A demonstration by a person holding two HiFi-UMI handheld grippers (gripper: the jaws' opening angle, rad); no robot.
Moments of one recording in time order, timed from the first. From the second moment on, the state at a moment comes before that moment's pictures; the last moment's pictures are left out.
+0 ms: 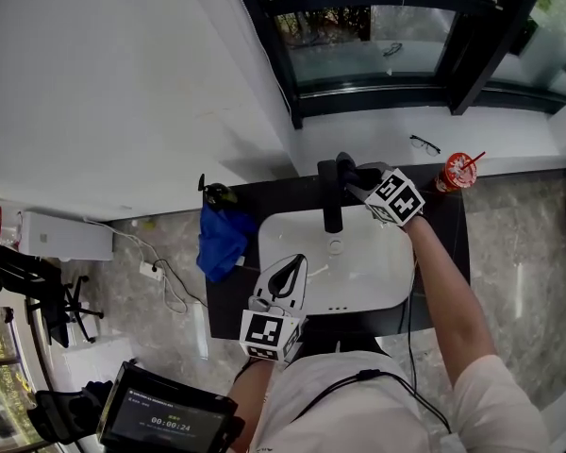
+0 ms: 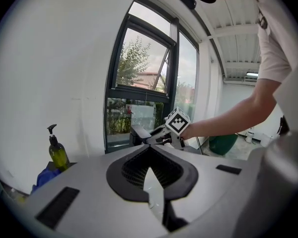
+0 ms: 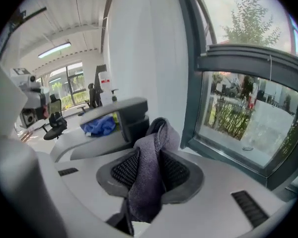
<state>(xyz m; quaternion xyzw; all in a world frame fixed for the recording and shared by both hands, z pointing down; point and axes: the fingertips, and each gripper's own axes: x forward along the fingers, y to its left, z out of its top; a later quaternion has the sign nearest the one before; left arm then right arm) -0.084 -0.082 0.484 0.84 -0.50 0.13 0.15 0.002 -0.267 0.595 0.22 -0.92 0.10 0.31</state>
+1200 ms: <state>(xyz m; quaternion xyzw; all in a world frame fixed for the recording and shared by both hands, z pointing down) -0.097 -0.076 0.487 0.84 -0.51 0.13 0.15 0.015 -0.248 0.671 0.20 -0.86 0.07 0.47</state>
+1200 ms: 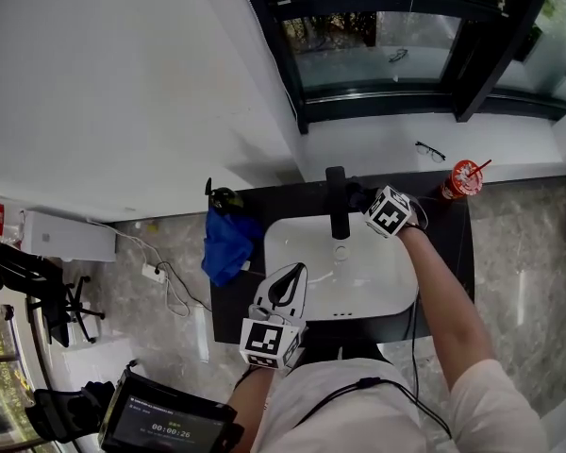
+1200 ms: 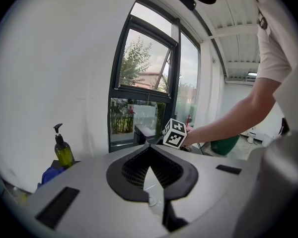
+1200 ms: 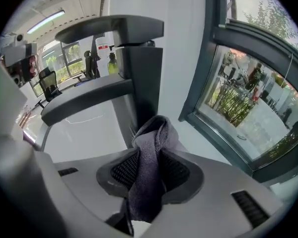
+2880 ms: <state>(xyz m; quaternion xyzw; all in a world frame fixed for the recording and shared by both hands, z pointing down) -0.109 -0.071 0.487 0.83 -0.52 0.14 0.14 0.017 -0.243 0.672 0.21 -0.86 0.09 0.45</state>
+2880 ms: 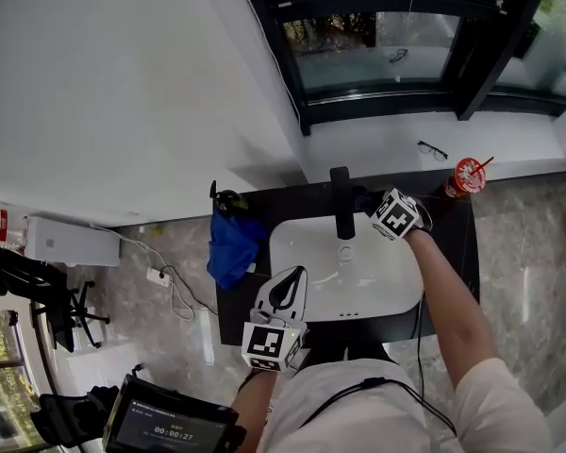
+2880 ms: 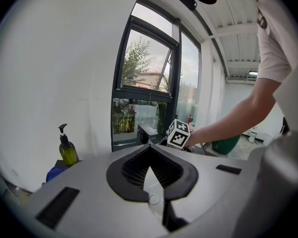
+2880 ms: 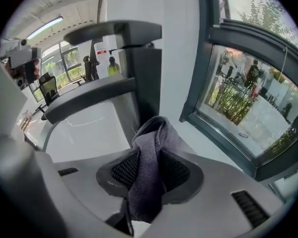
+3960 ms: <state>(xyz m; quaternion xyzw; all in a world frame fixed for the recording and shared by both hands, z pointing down) -0.088 -0.057 0.464 0.85 -0.50 0.11 0.13 0.004 -0.224 0.502 0.19 -0.94 -0.01 0.28</state>
